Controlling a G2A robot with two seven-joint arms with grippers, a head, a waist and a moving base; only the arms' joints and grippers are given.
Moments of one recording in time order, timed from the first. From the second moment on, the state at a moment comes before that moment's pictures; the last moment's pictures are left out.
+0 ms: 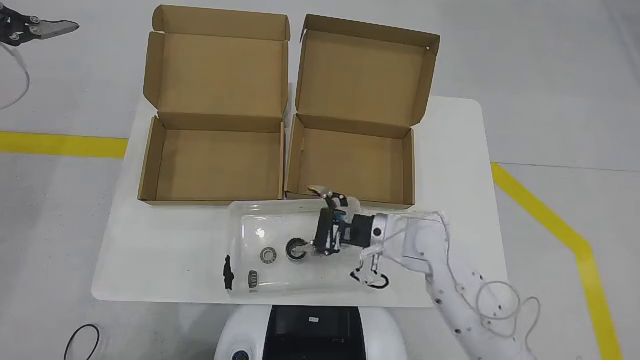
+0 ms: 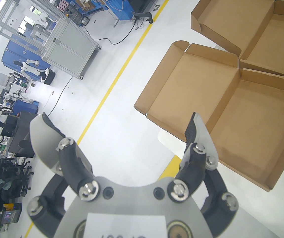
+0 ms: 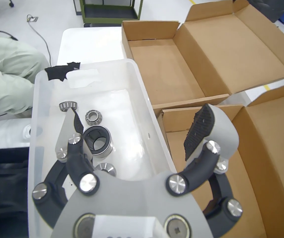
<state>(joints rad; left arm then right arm) 0.56 -0.16 -1.11 -1.50 0.89 -0.82 -0.11 -1.30 -1.31 1.02 -1.72 -1.57 -0.89 0.11</state>
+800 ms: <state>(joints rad) 0.56 -0.16 -1.11 -1.50 0.89 -0.82 -0.11 -1.23 -1.31 0.86 -1.71 -1.60 -0.94 0.40</state>
